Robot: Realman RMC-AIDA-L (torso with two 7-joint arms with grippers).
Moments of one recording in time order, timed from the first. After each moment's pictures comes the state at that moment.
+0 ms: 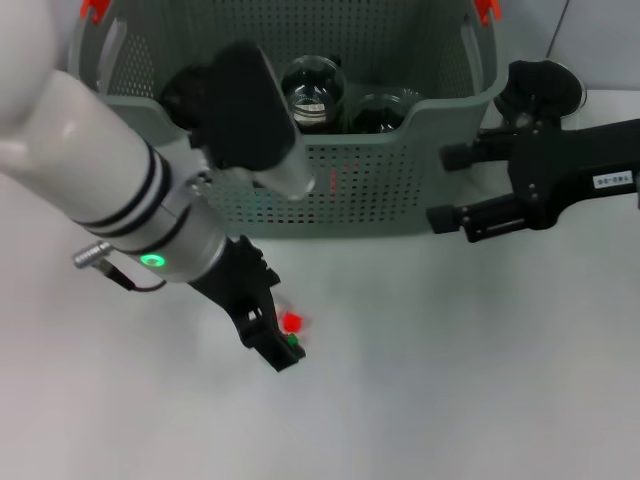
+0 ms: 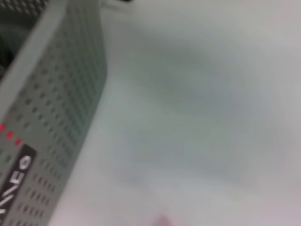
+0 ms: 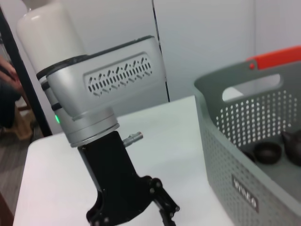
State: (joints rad) left arm -0.56 -2.17 1.49 1.47 2.61 1.61 -2.29; right arm 0.64 2.03 -0.91 -1.03 -2.00 -1.68 1.77
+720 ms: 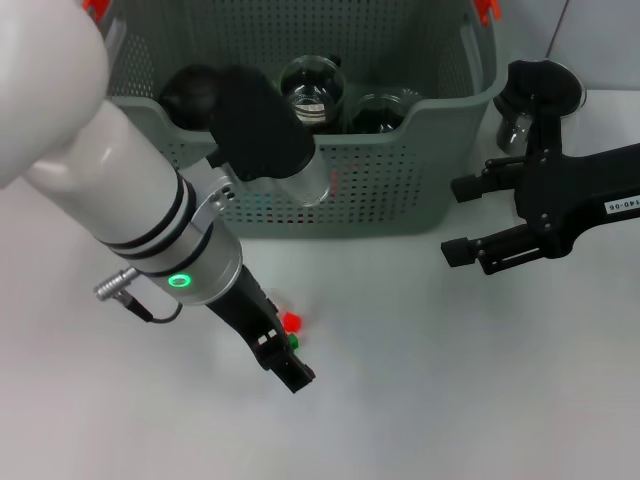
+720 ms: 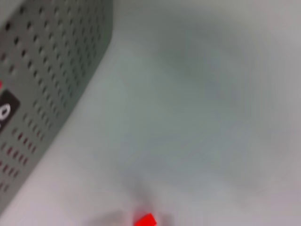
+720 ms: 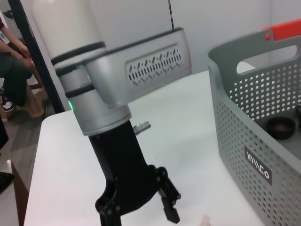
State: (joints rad) left arm -0.58 -2.17 1.56 1.40 2.62 1.58 -2.50; right arm 0.65 2.02 -0.91 -1.02 -2.06 -1.74 1.75
